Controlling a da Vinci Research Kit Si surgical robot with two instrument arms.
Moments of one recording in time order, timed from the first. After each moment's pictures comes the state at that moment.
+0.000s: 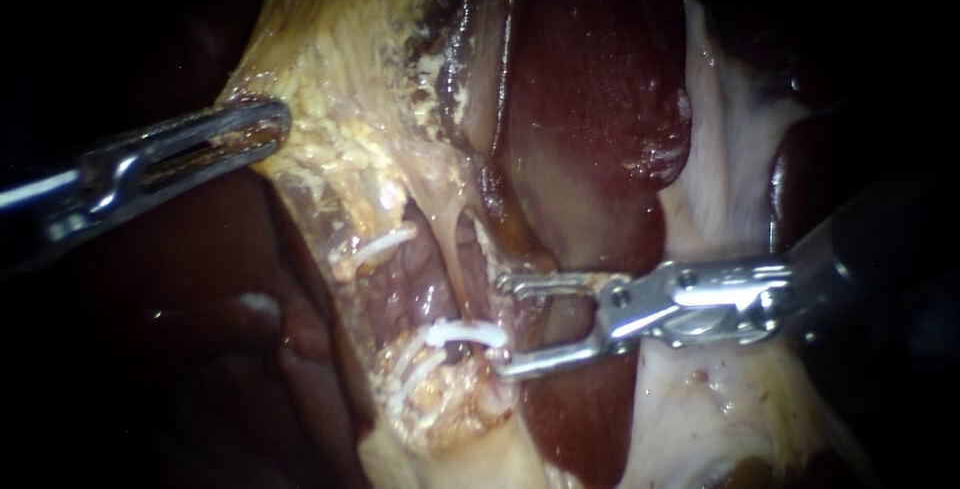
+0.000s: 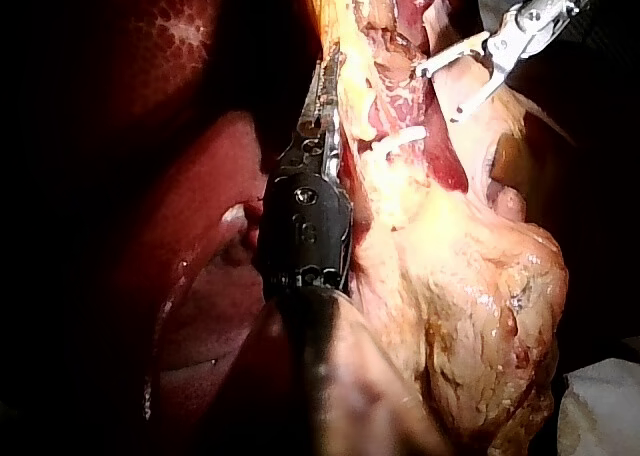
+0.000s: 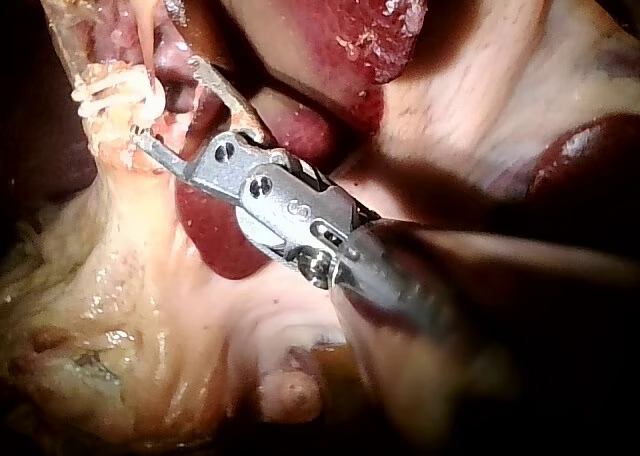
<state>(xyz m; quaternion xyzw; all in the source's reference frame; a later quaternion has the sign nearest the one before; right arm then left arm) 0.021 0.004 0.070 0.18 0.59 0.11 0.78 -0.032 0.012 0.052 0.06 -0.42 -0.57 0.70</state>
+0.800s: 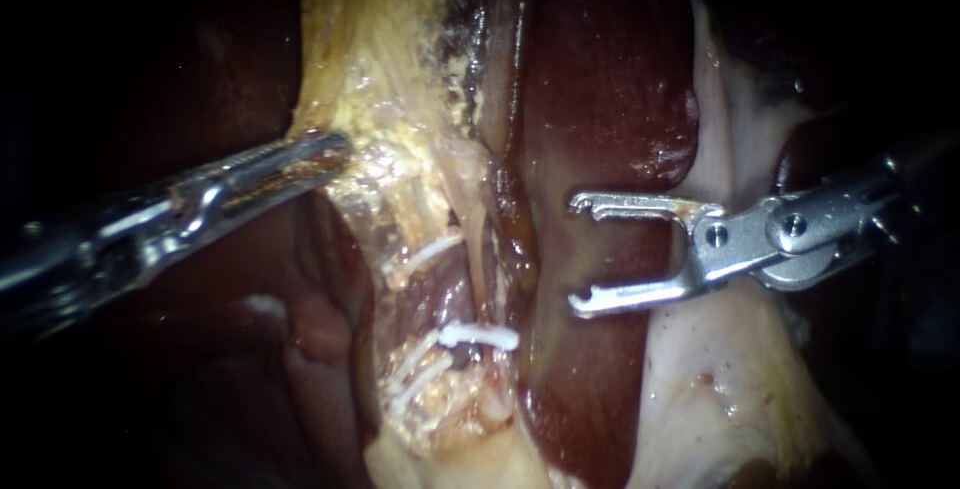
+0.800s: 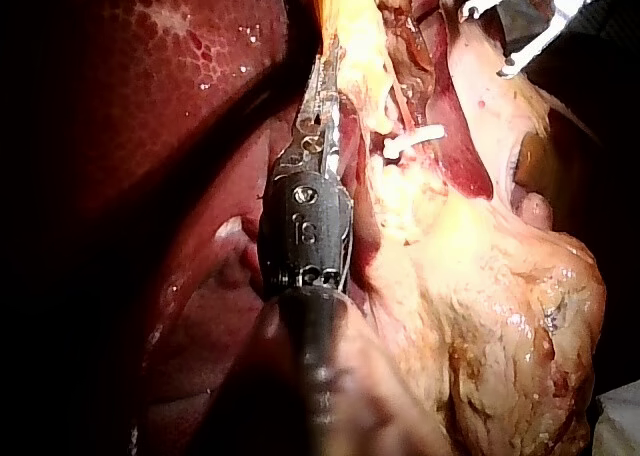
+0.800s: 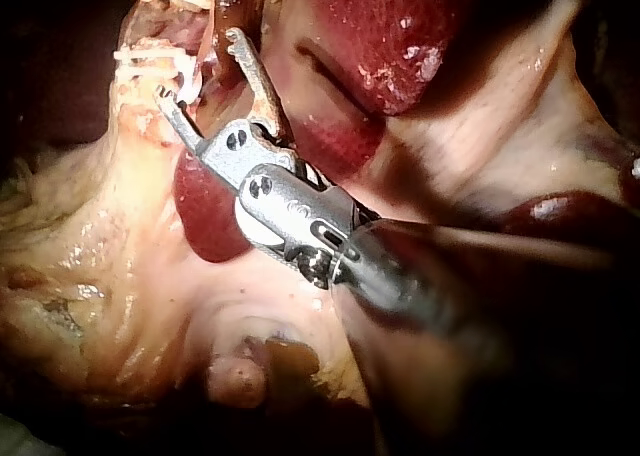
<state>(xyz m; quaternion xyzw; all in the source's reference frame) 0.019 0.005 0.068 0.16 0.60 0.09 0.78 -0.038 0.008 0.065 0.09 -0.39 -0.56 0.73</state>
